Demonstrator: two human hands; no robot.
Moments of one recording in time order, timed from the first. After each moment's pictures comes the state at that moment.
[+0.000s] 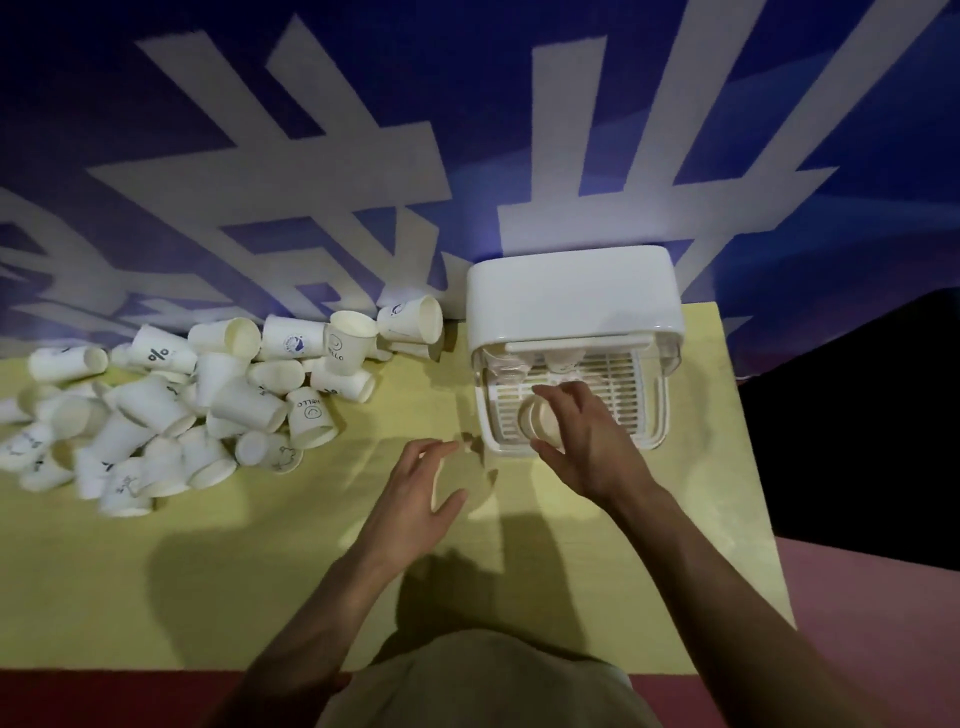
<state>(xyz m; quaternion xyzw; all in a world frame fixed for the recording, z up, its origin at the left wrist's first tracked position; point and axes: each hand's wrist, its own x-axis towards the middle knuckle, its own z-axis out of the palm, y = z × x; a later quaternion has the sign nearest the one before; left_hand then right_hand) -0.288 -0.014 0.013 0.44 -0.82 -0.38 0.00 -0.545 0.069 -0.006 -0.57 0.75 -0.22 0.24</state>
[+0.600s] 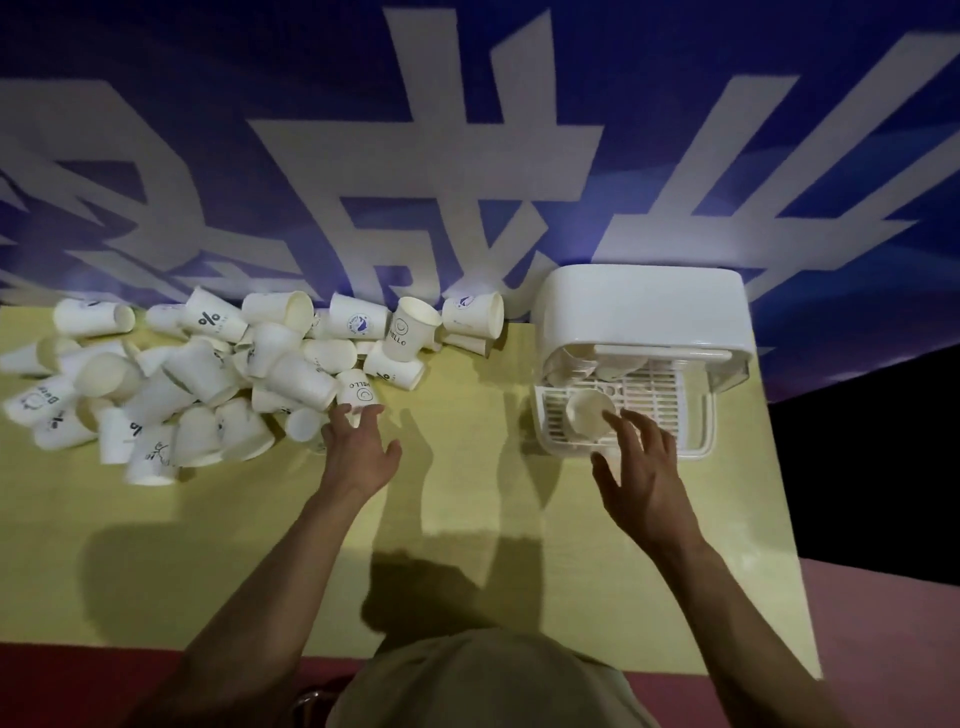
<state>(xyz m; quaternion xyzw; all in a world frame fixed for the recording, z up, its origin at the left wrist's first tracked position) -0.185 -0.119 -0.023 0.63 -0.73 -0.27 -0.06 -0.480 0.088 0.014 -0.51 0.83 -0.18 0.15</state>
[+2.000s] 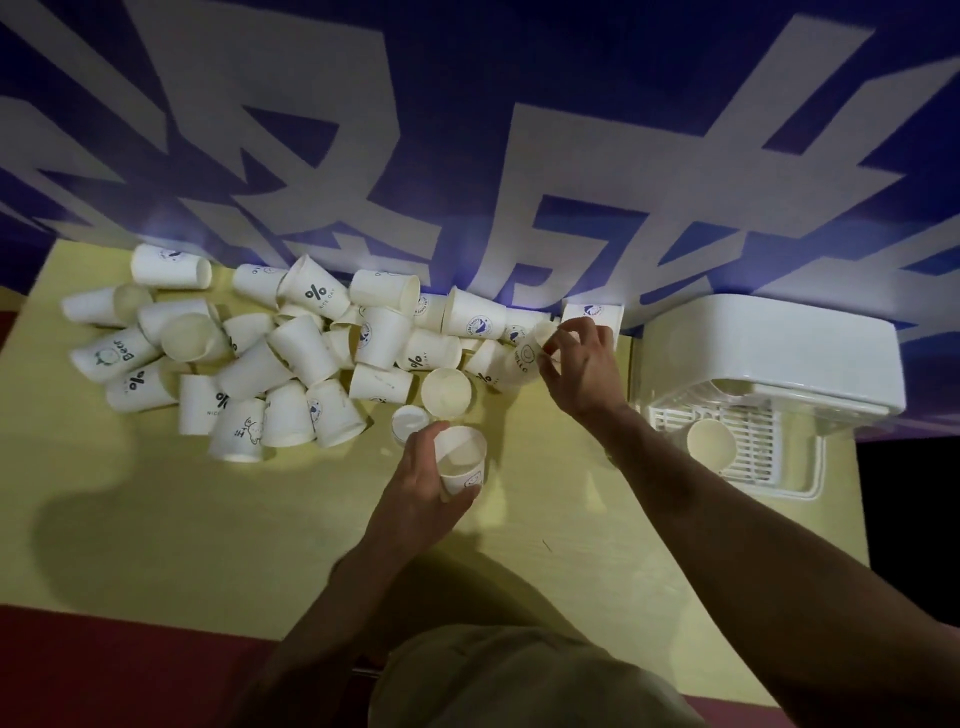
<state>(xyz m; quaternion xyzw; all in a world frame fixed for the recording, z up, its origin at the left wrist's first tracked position) -0.077 -0.120 -0.014 0.48 -0.75 -0.43 0.13 -0.352 -0.162 -0.005 -0.59 0.79 -0.12 0.13</state>
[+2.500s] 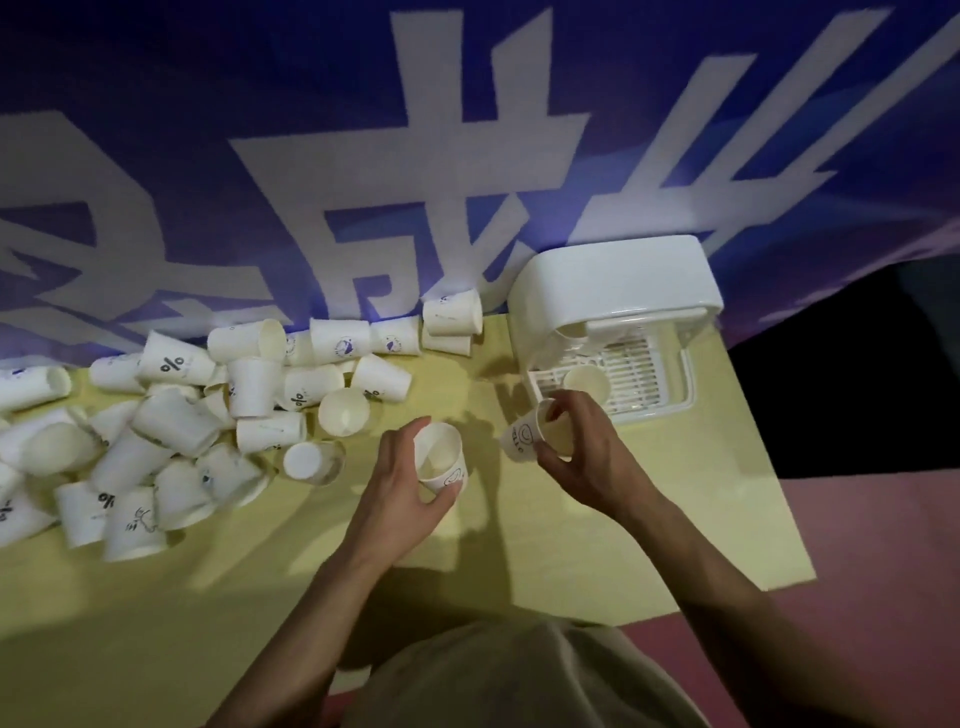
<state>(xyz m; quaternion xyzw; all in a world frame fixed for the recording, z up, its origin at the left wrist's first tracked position) -0.165 -0.086 0.022 0.41 -0.81 -0.43 0.07 -0.405 0.046 0.042 -0.49 0.79 -0.30 0.22</state>
